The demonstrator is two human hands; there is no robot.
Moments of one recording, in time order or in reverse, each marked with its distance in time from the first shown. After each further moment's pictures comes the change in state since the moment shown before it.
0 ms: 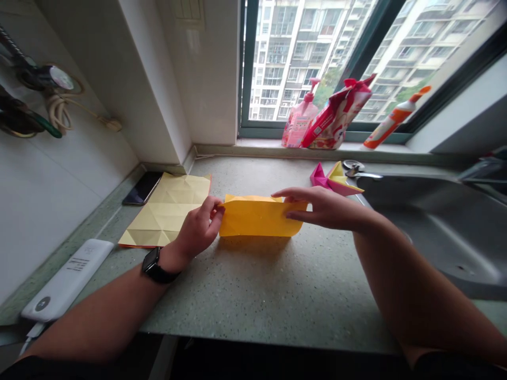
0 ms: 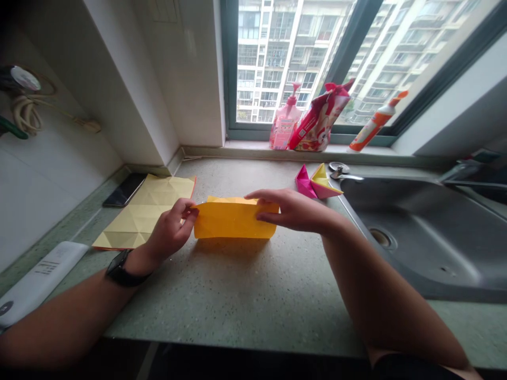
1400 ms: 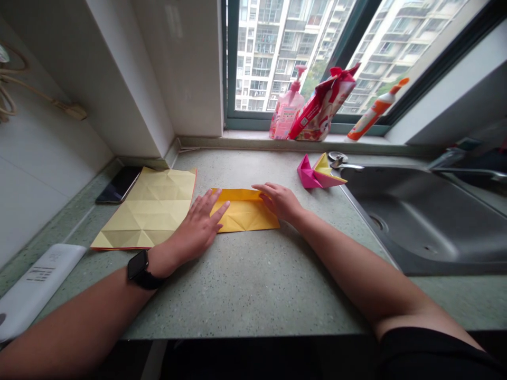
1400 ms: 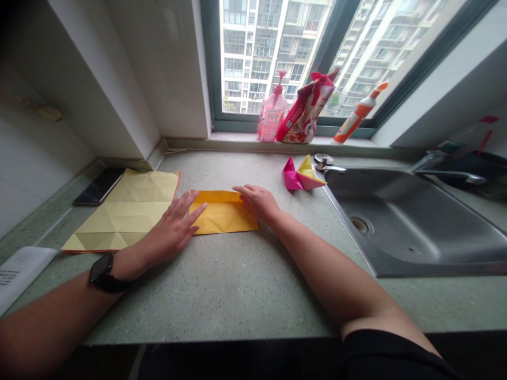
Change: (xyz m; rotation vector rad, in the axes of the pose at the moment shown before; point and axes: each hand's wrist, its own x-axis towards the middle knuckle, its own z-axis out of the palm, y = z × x) left_hand -0.015 -0.020 0.030 0.279 -0.357 0.295; right_hand 0.037 0.090 0.090 -0.491 0.351 0.086
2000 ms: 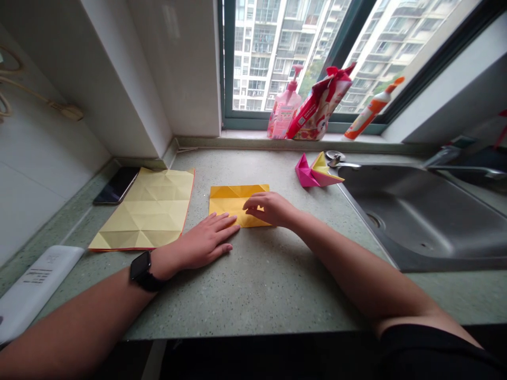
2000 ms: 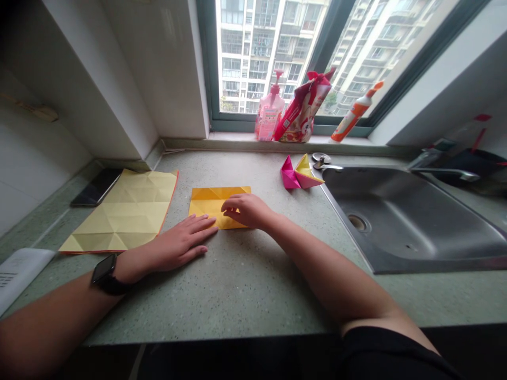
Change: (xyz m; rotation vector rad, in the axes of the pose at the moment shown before) left_hand 0.001 0.011 -0.002 -0.215 -0.265 0.162; right_hand 0.003 -0.031 -0.019 0.259 -0.236 -0.202
